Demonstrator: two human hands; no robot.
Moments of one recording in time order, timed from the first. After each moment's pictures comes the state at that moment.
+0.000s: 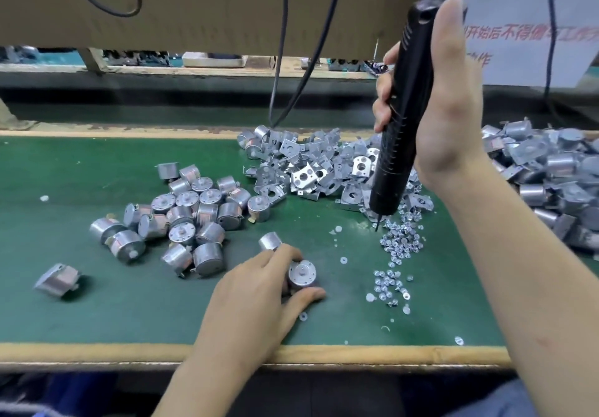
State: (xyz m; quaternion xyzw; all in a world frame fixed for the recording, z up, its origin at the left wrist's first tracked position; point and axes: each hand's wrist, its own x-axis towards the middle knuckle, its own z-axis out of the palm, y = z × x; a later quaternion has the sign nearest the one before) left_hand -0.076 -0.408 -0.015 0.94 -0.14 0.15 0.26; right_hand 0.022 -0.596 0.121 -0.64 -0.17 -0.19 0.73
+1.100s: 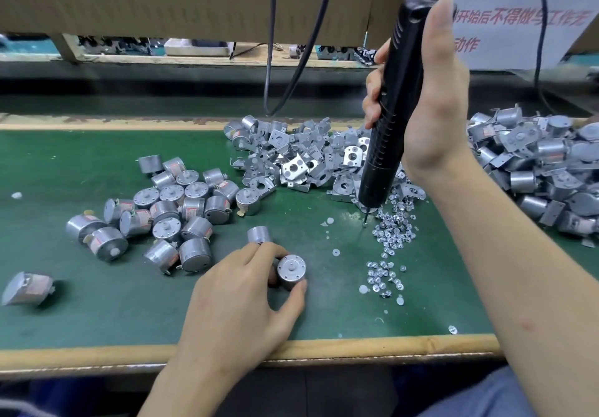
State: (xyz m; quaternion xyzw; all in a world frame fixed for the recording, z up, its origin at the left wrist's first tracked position) left_hand -0.083 -0.405 -0.014 0.94 -0.13 0.17 0.26; right_hand 0.032 -0.599 0.104 -0.62 -0.18 -0.19 0.74
